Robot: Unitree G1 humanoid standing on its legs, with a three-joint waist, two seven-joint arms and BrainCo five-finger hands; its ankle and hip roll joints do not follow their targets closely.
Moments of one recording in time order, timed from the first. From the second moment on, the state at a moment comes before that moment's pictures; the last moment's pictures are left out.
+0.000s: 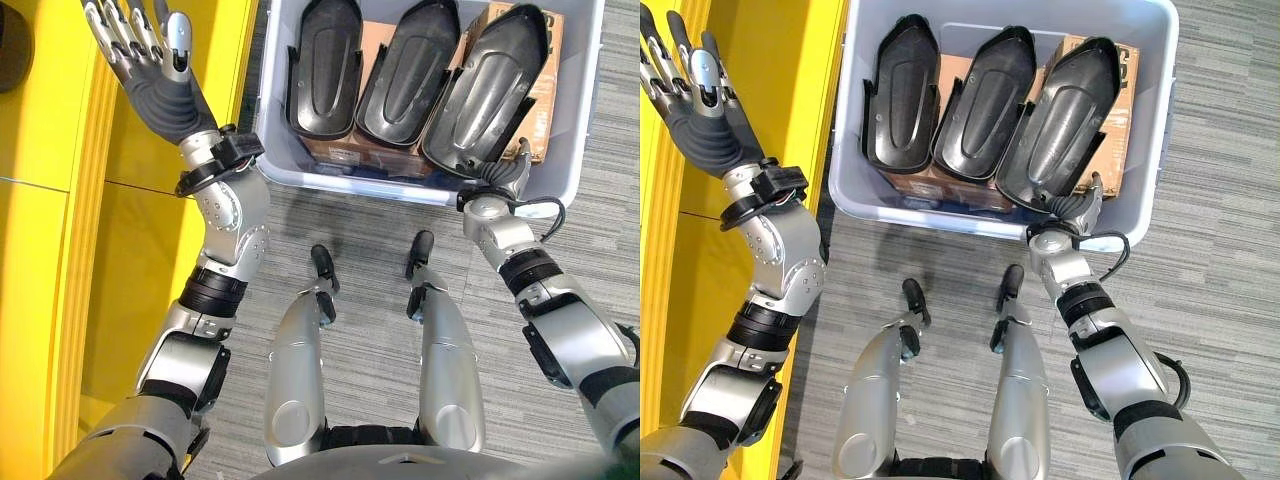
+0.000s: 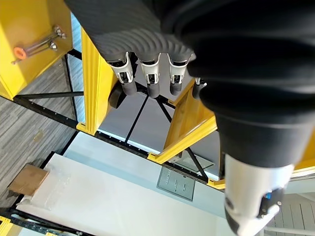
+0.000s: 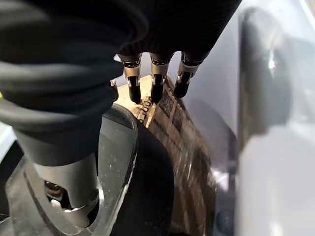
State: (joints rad) left arm -0.73 0.37 -0.21 0.07 -0.59 -0.73 0.66; right arm -0.91 -0.40 0.37 0.80 0.43 0.25 -0.87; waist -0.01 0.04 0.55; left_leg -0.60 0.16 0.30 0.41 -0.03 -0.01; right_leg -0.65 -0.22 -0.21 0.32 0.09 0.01
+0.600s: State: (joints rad) left arm -0.81 0.38 -0.26 0.15 -0.57 -0.72 0.66; right arm -1.09 -0.45 0.44 1.02 0.49 0.38 -0.82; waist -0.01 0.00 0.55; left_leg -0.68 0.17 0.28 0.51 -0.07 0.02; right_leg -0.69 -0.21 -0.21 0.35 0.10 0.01
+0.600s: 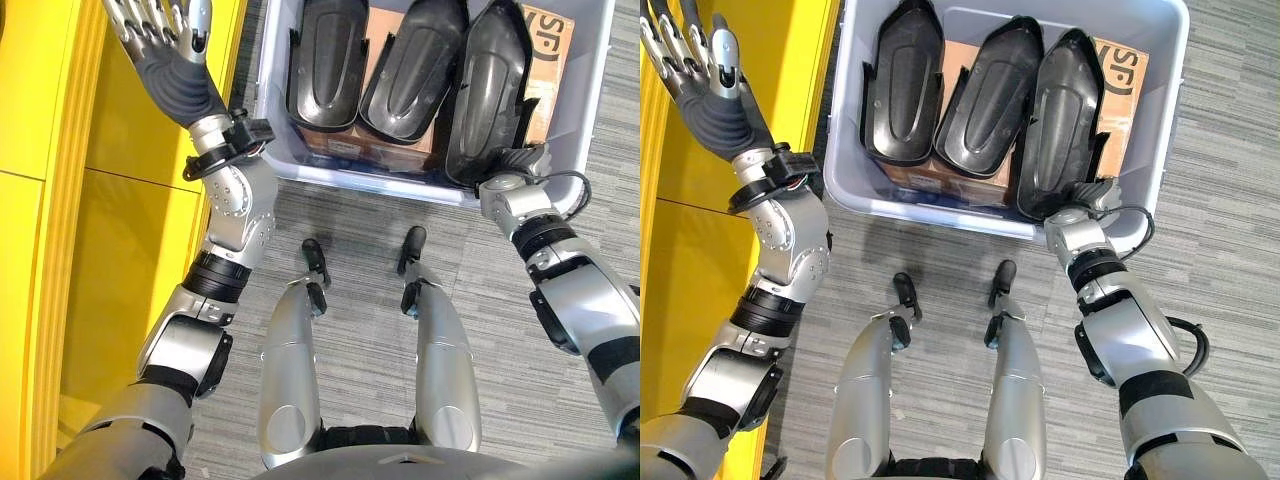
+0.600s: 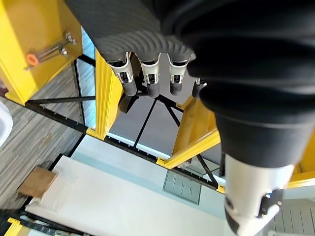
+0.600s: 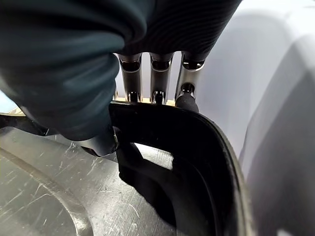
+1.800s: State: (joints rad) left arm -0.60 0.29 -0.34 0.15 -0.56 -0.23 0.35; right arm -0.72 -0.37 0.37 0.37 0.06 0.07 -0.75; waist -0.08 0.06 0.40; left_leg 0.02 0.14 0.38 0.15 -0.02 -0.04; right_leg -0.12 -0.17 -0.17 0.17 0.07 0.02
